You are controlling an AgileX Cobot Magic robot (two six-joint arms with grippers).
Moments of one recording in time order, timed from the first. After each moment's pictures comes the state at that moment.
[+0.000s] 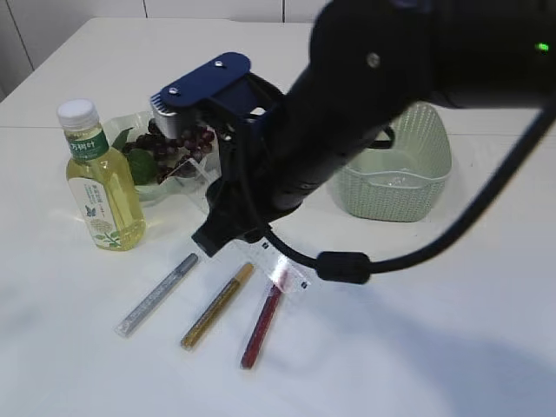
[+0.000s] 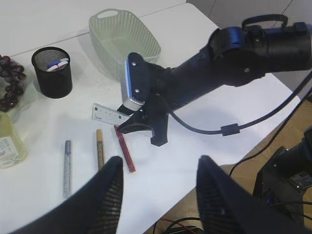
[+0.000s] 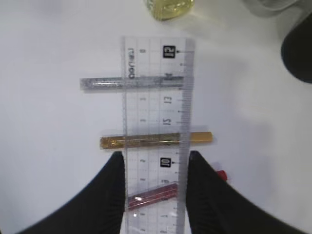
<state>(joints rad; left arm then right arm) -0.61 0.90 -1.48 -0.21 1.27 -0.09 0.74 1.74 -1.33 0.14 0.64 -0.31</state>
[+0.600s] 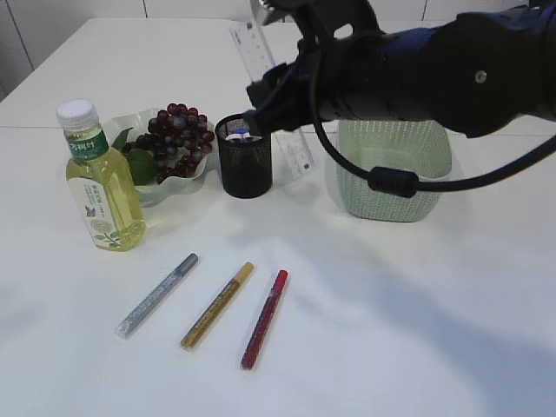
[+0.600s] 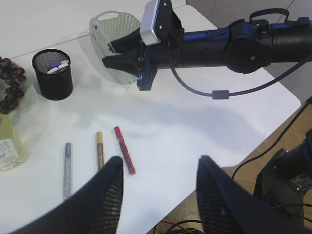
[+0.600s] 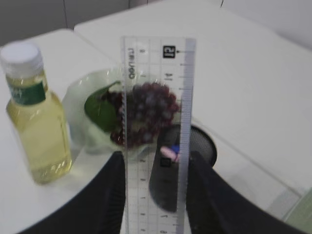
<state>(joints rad) -0.61 0.90 -1.48 -0.21 1.26 -0.09 0.59 1.65 -1.15 0.13 -0.01 -0.31</state>
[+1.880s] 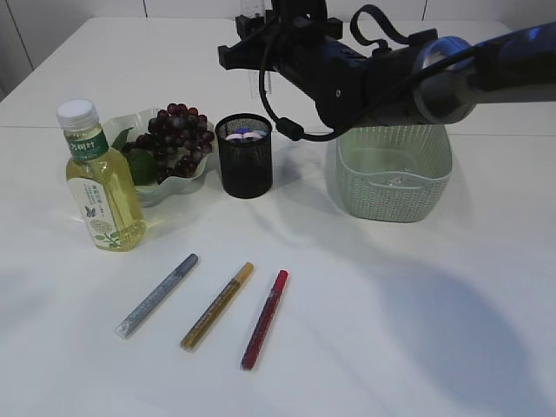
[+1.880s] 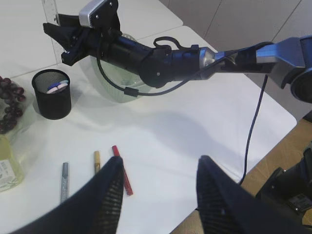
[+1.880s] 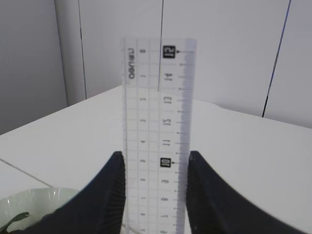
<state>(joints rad) -0.61 0.90 -1.48 -0.22 1.20 -0.09 0.49 2.15 -1.60 0.25 -0.45 -0.32</state>
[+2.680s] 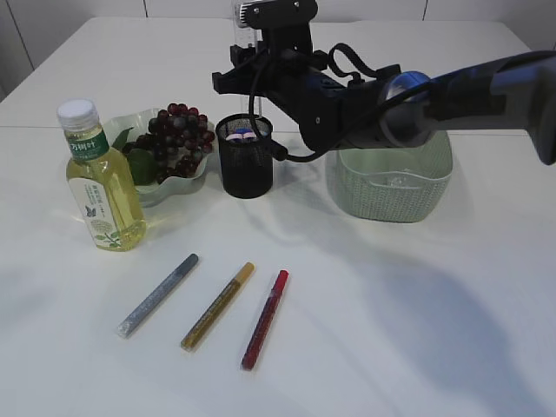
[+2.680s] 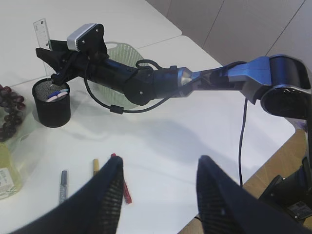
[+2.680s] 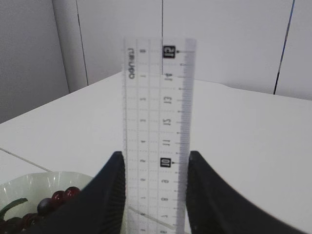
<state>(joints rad) -0.61 0.90 -1.48 -0.22 1.16 -0.09 0.49 2.28 -1.70 0.25 -0.46 -0.26</state>
